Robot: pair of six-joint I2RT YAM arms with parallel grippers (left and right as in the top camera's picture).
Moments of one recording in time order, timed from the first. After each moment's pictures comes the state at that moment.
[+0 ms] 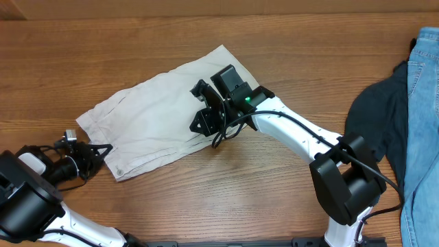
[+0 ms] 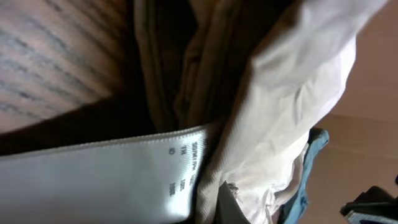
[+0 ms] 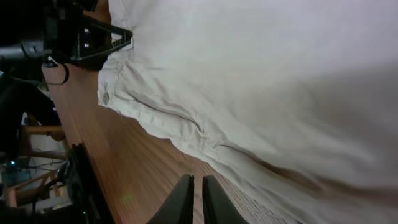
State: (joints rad) left arm 0.83 2.02 0.93 -0.61 0.95 0.15; right arm 0.63 1.96 1.42 -0.53 -0.64 0.23
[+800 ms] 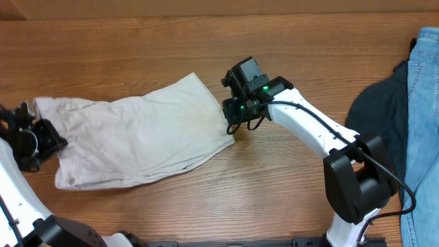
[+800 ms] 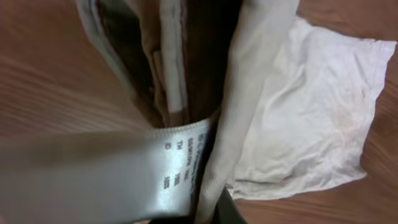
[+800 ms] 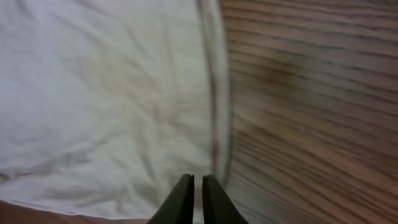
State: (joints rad) left arm 0.71 1.52 1.46 -1.34 0.31 0.11; right arm 0.52 1.93 1.43 -0.70 -0.27 0.23
